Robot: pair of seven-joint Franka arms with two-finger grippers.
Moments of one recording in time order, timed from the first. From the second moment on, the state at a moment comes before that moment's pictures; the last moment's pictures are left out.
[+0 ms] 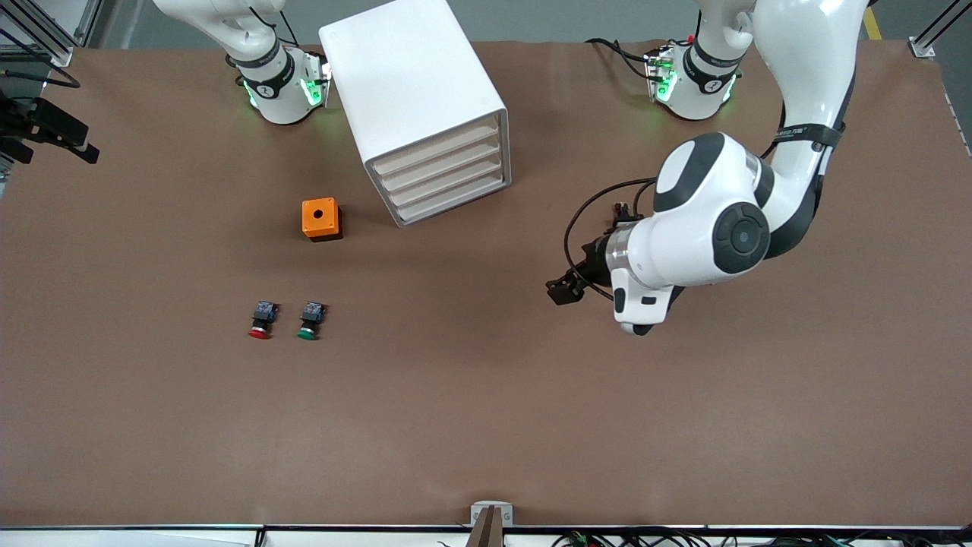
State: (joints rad) left arm -0.19 0.53 -0.34 -1.34 -0.28 1.80 -1.22; right arm 0.06 -0.16 -0.14 -1.66 0.02 1.48 -0.04
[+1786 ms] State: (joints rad) left arm 0.18 -0.11 -0.22 -1.81 -0.07 1.45 -0.05; right arm 0.05 -0.17 -0.13 -1.66 0.01 1.48 -0.04
